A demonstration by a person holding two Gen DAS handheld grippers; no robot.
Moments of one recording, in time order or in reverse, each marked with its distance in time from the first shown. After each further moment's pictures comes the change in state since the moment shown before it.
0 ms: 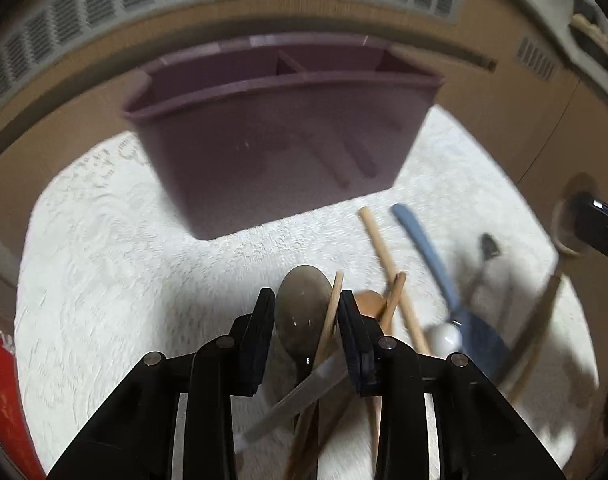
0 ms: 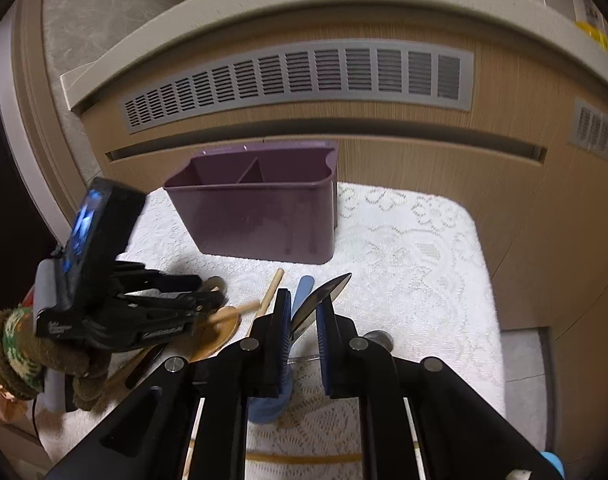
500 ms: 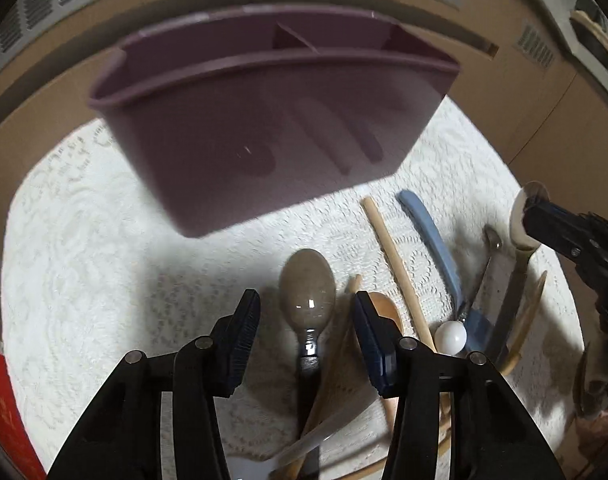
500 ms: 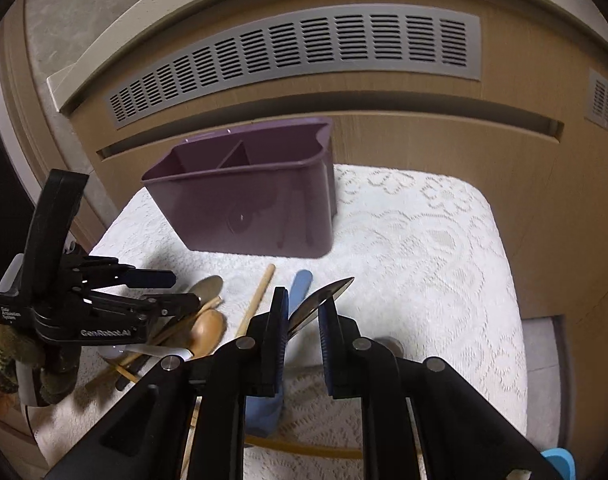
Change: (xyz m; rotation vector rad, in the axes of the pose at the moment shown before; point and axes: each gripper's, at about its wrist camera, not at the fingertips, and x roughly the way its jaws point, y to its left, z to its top) left arm 0.036 0.006 0.011 0.002 0.175 -0.065; right arm 0.049 -0.021 -0.005 0.073 0.064 0.052
